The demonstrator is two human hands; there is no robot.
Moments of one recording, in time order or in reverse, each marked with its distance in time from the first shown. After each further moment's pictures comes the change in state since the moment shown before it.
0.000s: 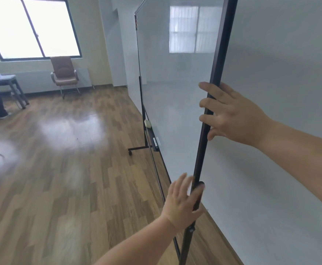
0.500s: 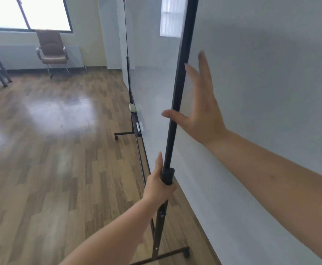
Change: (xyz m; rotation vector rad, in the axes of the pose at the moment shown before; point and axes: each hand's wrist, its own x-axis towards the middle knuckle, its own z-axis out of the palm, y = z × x) left_hand 0.152 -0.104 0.076 -0.951 -0.017 -0.777; right_hand 0.078 0.033 0.185 0.765 0.419 0.551
